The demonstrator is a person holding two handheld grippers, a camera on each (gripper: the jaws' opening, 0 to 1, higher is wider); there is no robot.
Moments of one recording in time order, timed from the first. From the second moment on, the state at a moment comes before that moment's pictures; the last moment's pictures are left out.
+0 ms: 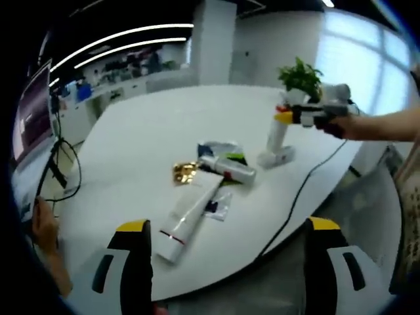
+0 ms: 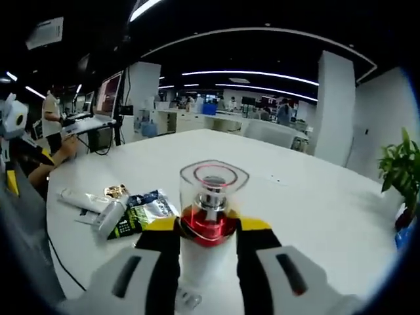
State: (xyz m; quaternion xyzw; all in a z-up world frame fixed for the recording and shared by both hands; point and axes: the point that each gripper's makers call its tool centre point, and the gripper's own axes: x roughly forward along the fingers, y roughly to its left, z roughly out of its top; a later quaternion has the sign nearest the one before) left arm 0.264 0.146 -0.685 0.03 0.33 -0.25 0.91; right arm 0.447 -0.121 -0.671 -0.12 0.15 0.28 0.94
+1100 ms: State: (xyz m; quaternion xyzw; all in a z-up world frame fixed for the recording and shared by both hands) left arm 0.264 0.148 -0.690 0.04 0.35 -0.24 0.90; right arm 0.469 -0.125 -0.678 -0.10 0.17 0.31 0.93
